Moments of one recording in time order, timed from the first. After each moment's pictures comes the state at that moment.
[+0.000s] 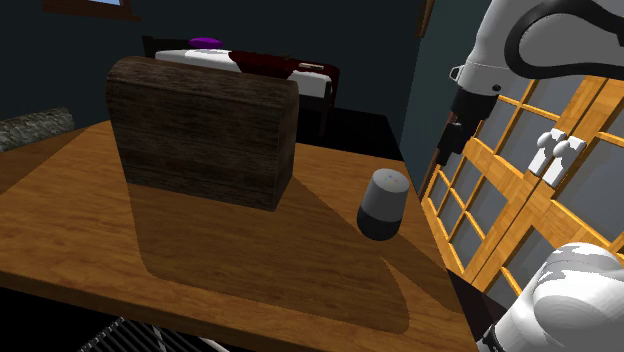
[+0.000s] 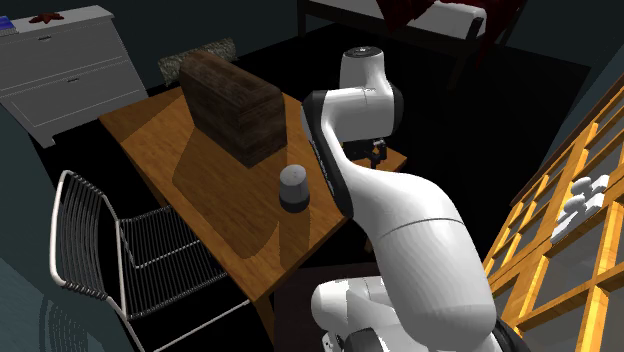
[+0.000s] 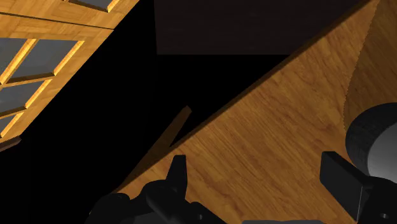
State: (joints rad) arm -0.01 -0.81 0.00 -2.31 -0.10 1.55 -0.07
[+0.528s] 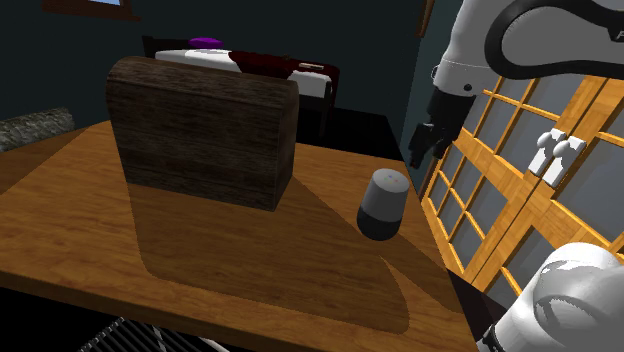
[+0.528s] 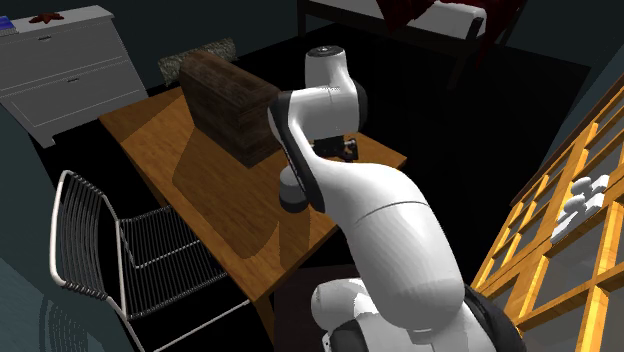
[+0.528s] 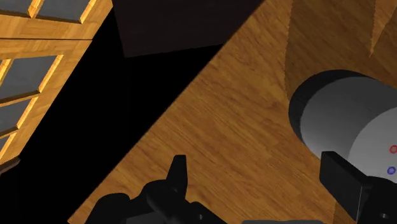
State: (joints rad) arm -0.02 -0.75 0.14 -2.28 0.01 1.58 0.17
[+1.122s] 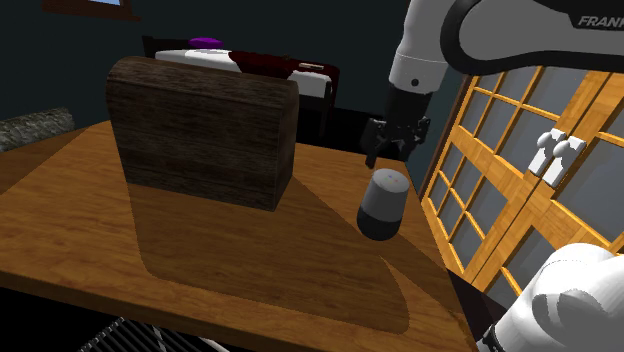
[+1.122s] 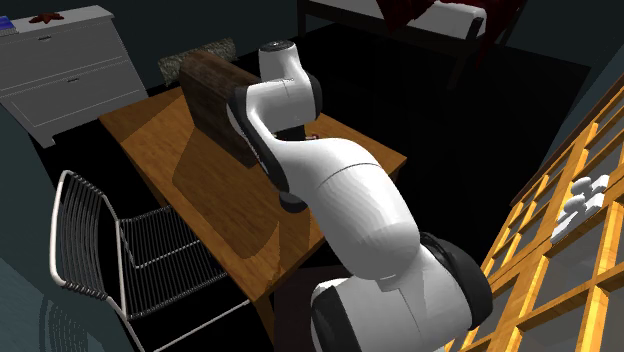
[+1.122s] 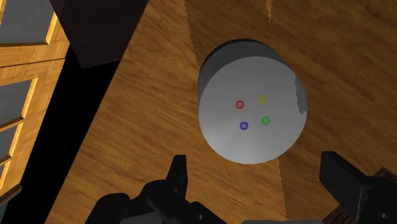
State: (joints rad) arm -0.04 -0.57 0.33 -2.14 0.09 1.64 0.50
